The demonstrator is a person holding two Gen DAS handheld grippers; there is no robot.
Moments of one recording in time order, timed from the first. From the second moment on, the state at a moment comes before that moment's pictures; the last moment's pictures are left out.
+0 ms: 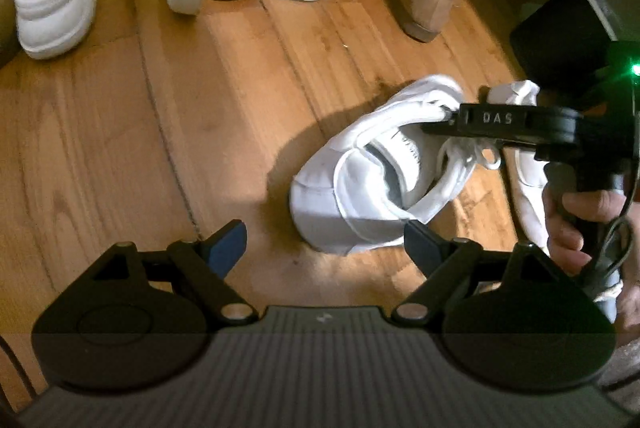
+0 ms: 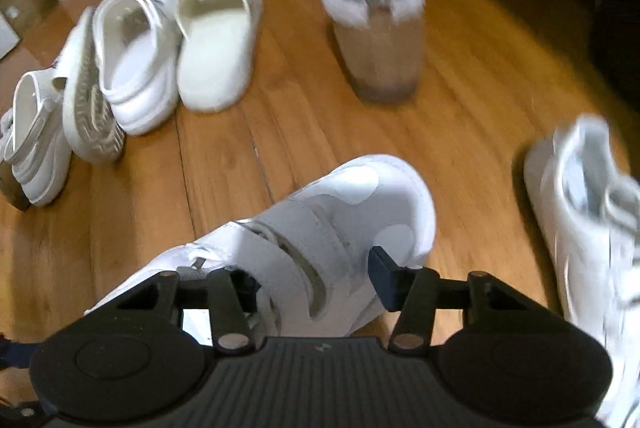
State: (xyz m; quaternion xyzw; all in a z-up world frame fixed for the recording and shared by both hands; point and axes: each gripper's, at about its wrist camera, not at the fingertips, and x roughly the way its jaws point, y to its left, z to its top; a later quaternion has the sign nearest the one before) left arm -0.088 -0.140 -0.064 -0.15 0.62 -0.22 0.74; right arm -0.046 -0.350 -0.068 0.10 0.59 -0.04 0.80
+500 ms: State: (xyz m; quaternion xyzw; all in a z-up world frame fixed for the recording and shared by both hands) left arm -0.094 -0.148 -0.060 -0.20 0.60 -0.23 0.74; right arm -0.098 -0.407 -0.059 0.32 0.63 -0.12 0.70
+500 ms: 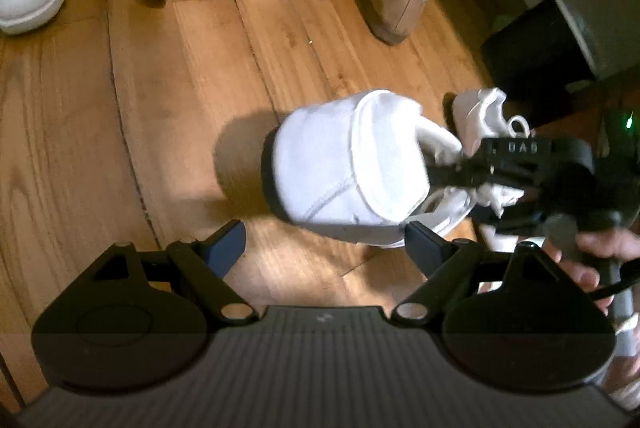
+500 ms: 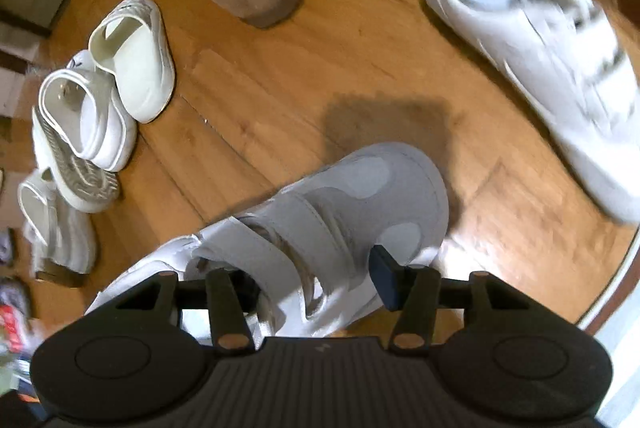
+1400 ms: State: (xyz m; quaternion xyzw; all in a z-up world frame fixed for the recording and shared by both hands) left arm -0.080 -0.161 -0.084 -0.24 0.67 -0.25 0.66; right arm -0.155 -0.295 -0.054 -0.31 0.48 0.25 0.78
